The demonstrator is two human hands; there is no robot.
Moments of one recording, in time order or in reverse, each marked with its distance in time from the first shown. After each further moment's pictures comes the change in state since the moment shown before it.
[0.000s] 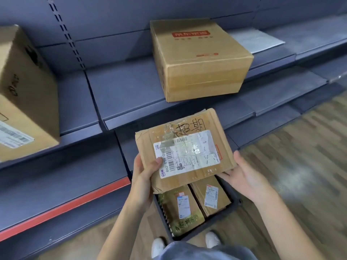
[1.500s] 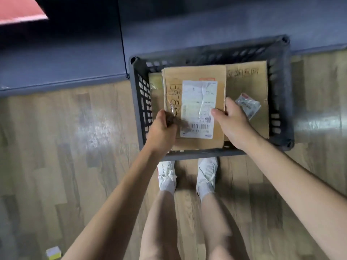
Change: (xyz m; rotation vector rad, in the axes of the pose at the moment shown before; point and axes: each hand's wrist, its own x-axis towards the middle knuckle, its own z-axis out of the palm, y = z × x) left_hand 0.134 -0.429 -0.051 0.629 0.363 -0.518; right_hand 0.228 0.329 -0.230 -0.797 0.002 0.334
